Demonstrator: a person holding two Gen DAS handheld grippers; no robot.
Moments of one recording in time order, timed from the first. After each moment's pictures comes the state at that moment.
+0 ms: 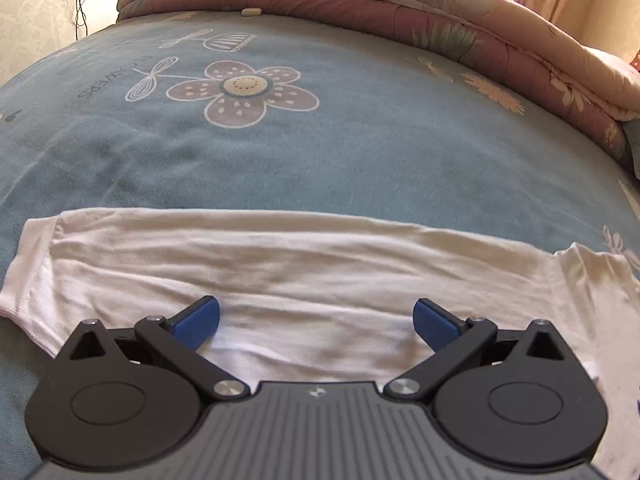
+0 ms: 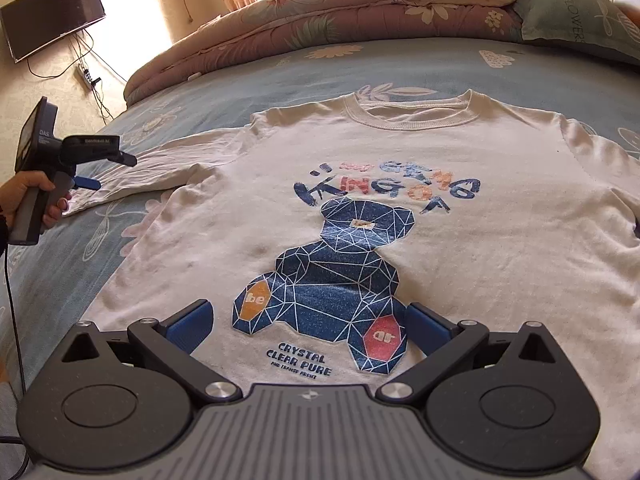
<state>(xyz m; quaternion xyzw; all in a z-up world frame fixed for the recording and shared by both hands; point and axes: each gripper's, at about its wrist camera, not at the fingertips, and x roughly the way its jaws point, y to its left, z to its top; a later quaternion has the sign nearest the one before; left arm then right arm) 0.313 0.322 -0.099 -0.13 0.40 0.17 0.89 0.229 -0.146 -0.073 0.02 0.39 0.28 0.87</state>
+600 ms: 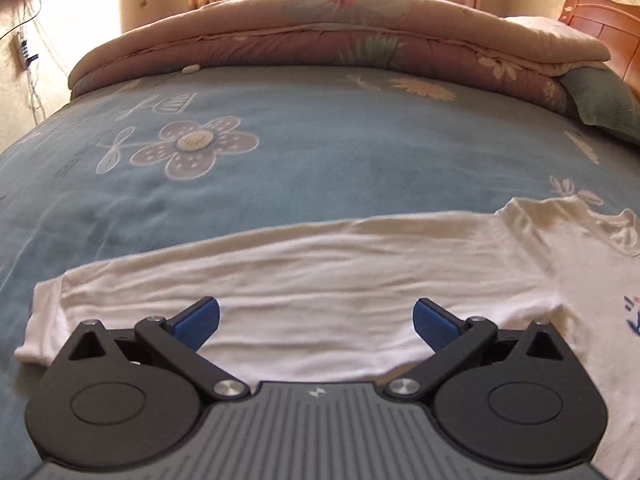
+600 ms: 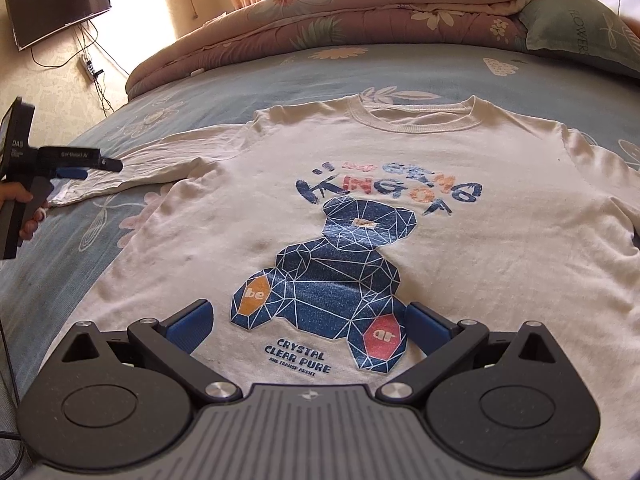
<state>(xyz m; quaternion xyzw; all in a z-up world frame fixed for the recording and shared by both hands) 0.299 0.285 -0.068 -0.05 0.37 0.10 0.92 0.226 -0.142 -0.074 0.00 0.39 0.28 0.88</state>
